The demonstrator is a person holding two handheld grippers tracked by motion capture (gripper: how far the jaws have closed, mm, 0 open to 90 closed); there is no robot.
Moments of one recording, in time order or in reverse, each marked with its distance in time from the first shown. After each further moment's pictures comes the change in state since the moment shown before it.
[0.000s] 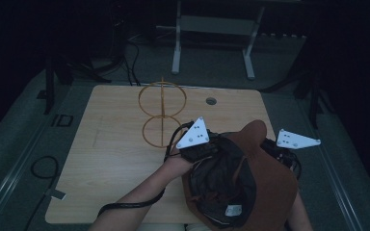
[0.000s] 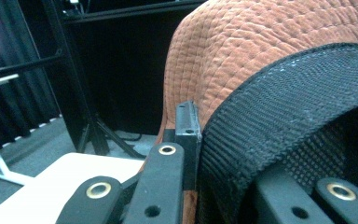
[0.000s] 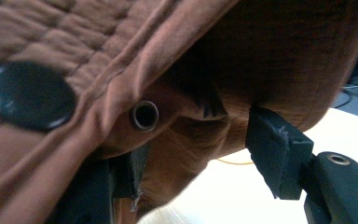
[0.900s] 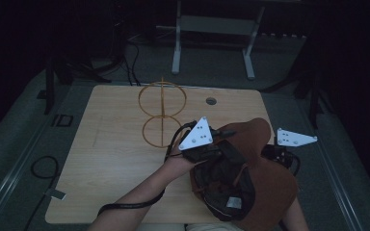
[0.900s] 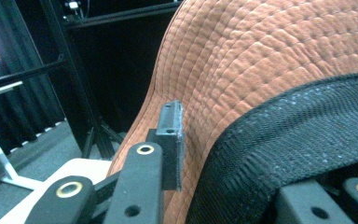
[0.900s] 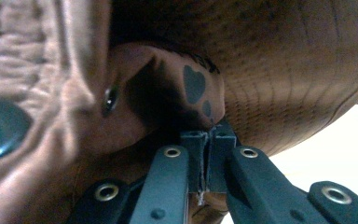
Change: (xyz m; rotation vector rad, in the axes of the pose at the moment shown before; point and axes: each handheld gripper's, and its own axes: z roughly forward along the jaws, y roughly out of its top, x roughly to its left) left arm -0.003 0.014 -0.002 0.008 -0.002 0.032; right arm -0.002 0.000 0.003 -0.036 0.133 0.067
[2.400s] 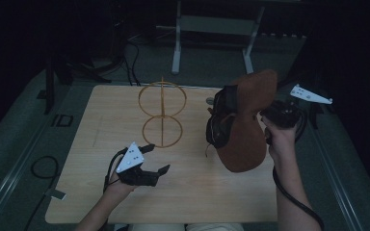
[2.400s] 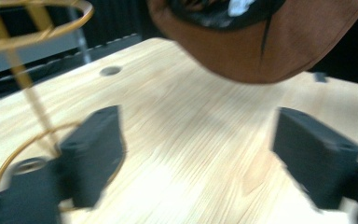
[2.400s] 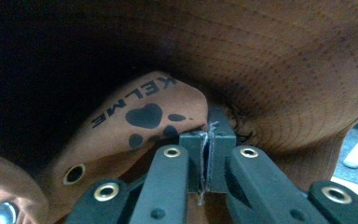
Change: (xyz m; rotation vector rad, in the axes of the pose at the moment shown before) left arm 0.006 -0.130 -0.143 0.261 0.336 -0.210; right arm -0.065 0.077 0.002 -0.161 -0.285 0.022
